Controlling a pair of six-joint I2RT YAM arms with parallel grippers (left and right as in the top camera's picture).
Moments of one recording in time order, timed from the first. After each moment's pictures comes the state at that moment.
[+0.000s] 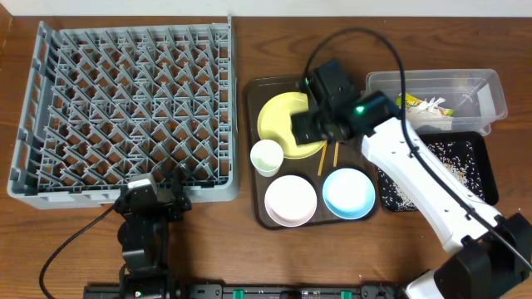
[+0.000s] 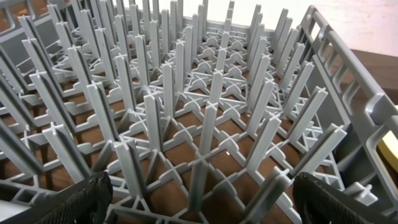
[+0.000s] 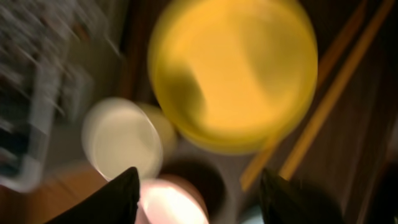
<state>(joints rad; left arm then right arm) 0.11 0.22 0.02 -0.12 -0.05 -0.12 0.55 1.68 1.48 -0.88 -0.08 0.32</state>
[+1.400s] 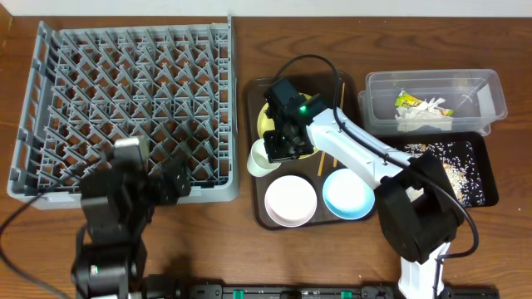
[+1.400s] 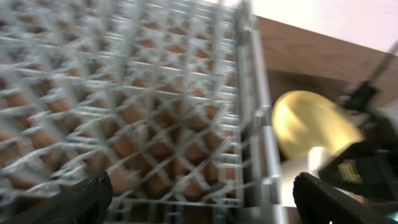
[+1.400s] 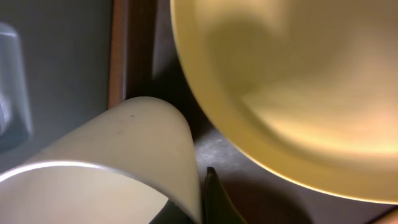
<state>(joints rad) 0.11 0.65 0.70 -0.65 0.20 -0.18 0.63 2.02 1.52 -0.85 -0.25 0.42</state>
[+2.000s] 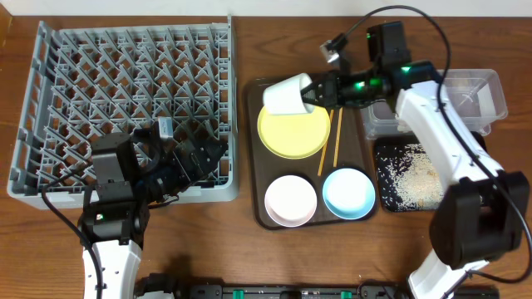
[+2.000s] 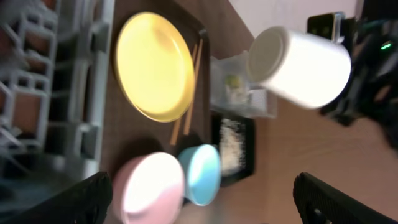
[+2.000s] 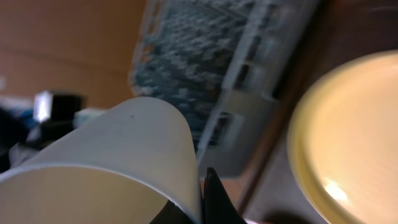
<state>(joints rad) 0.11 0.93 0.73 -0.54 0.86 -0.69 0.24 1.88 1.55 -0.68 -1.06 0.24</state>
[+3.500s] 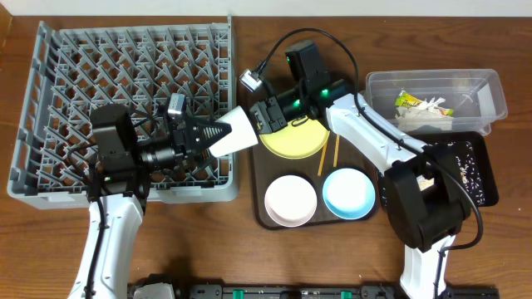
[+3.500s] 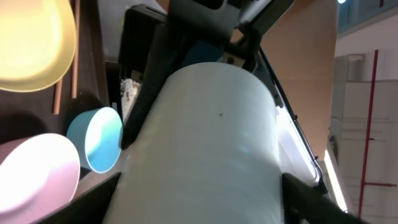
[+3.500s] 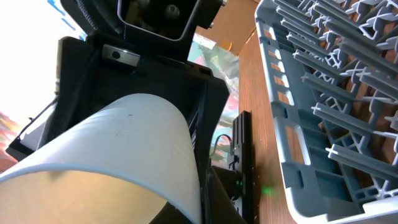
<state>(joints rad) 0.15 1.22 0.73 -0.05 1.41 -0.98 0.51 2.05 1.54 -0.29 -1.49 0.38</state>
